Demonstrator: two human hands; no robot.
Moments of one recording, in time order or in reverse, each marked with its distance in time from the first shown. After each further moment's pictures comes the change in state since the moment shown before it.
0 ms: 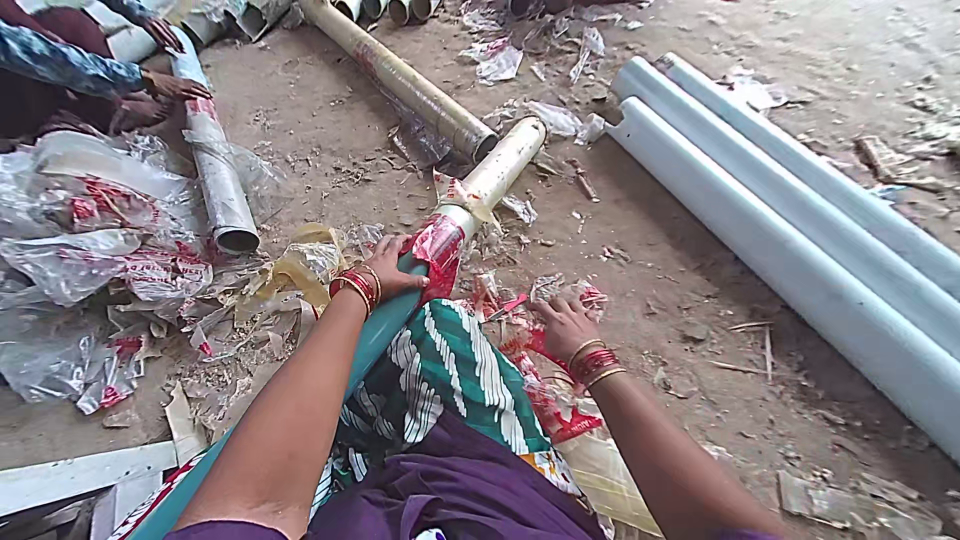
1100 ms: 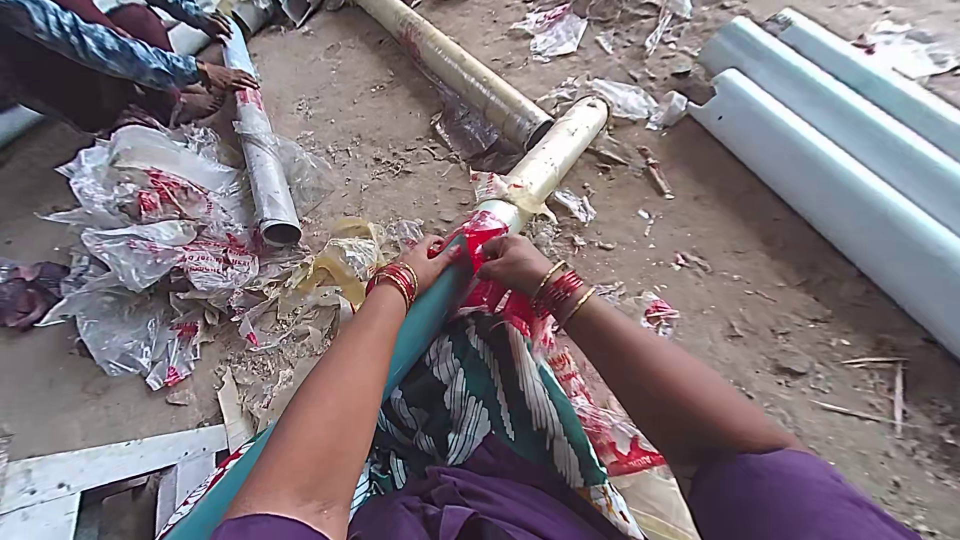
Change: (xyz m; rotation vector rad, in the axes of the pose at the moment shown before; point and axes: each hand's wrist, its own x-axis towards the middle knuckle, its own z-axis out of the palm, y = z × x) left_hand 0.010 -0.005 -0.019 -0.111 -0.038 -0.176; right_hand 0.073 -0.172 -0.080 0.472 -0.086 -0.377
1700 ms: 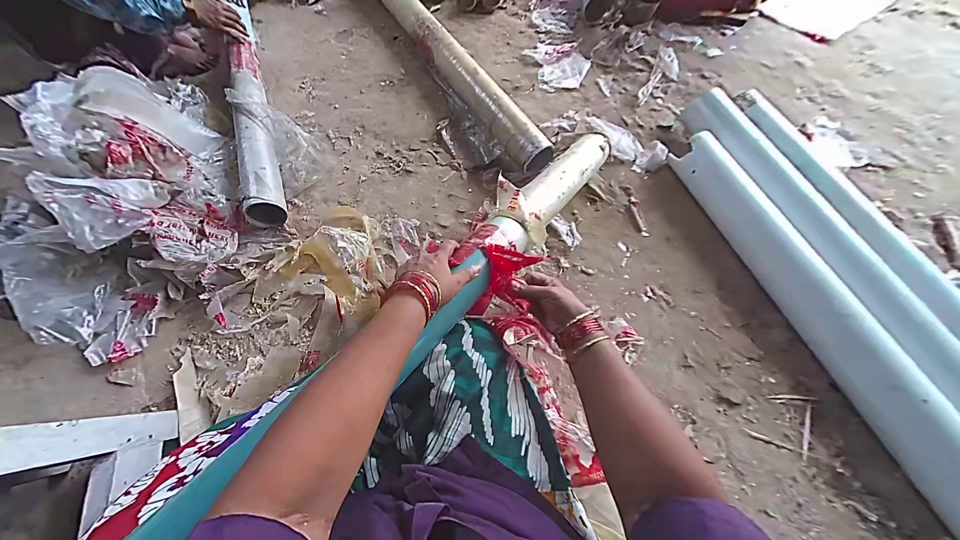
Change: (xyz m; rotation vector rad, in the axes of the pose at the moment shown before) left_hand -0.014 0.020 0.016 0.133 0.032 0.004; right_hand -0.014 0.102 0.014 0.963 0.137 0.152
